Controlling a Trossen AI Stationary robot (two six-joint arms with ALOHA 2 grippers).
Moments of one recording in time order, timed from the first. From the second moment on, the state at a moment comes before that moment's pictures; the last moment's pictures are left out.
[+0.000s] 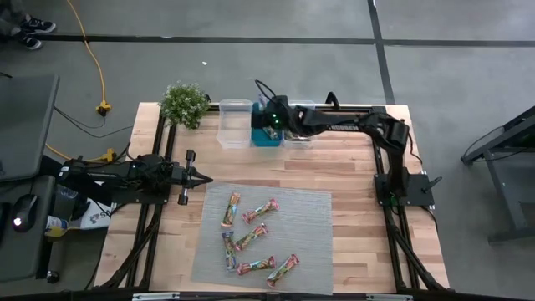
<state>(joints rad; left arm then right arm) -0.05 0.06 0.03 0.00 0.03 0.19 -0.37 1.97 1.49 -0.18 0.31 0.94</state>
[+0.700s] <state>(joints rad) -0.05 0.06 0.03 0.00 0.03 0.19 -0.41 2.03 1.49 -0.23 0.19 0.96</state>
